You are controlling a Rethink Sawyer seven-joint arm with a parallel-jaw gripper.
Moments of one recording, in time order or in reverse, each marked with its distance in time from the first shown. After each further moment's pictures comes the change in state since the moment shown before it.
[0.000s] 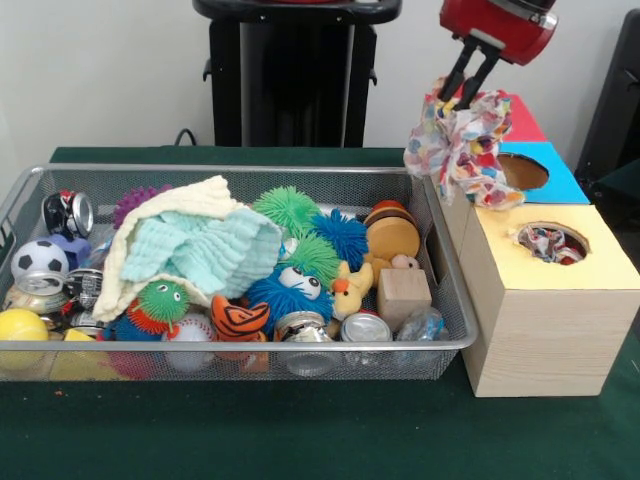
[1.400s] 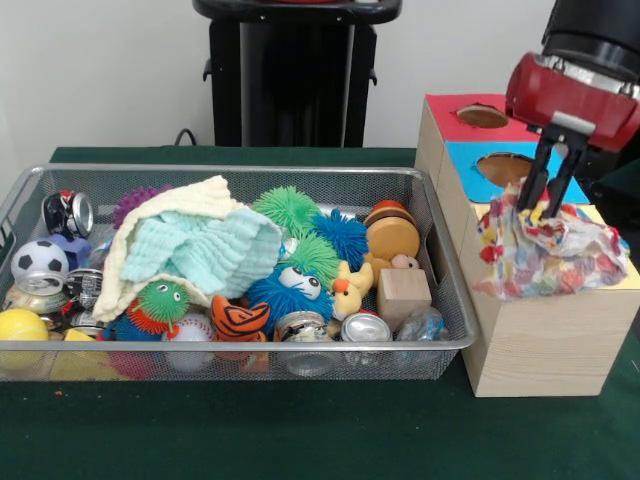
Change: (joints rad) arm -0.024 0.142 0.041 -0.160 0.070 -0.436 0.001
